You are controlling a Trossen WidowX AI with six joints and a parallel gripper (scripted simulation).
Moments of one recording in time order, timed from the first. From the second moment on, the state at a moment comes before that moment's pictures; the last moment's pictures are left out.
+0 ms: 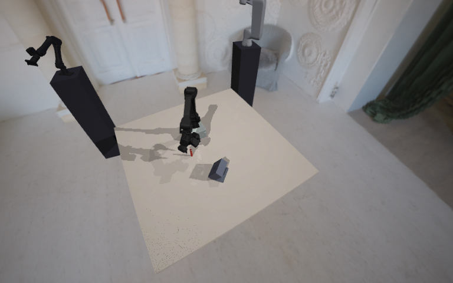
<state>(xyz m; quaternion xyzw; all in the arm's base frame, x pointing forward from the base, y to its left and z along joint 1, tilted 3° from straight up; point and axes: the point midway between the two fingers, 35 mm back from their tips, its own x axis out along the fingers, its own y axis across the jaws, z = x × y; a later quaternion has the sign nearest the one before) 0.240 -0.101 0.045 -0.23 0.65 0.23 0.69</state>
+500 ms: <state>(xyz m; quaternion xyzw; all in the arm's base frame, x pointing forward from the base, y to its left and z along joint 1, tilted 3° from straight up) 0.242 -0.101 0.020 -0.23 0.65 0.23 0.69</state>
